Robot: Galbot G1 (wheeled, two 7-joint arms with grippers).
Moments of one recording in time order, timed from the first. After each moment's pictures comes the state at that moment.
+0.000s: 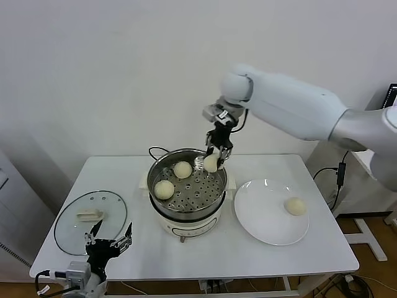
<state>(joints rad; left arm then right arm) 1.61 -1.61 -0.70 -2.23 0.13 0.38 0.23 0.65 1.24 -1.21 1.08 0.24 0.23 -1.43</state>
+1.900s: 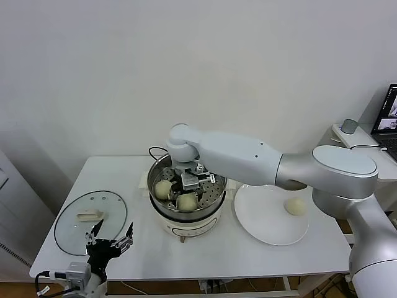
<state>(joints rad) 1.61 -1.61 -0.69 -2.24 0.12 0.38 0.24 0.41 1.37 -1.11 1.22 -0.23 0.72 -1.35</state>
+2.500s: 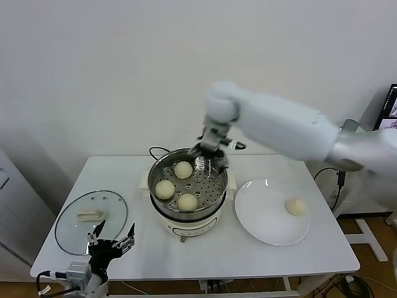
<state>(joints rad) 1.61 -1.61 -0.70 -2.23 0.09 0.39 0.25 0.57 1.05 -1.02 1.27 0.01 0.18 -1.40</state>
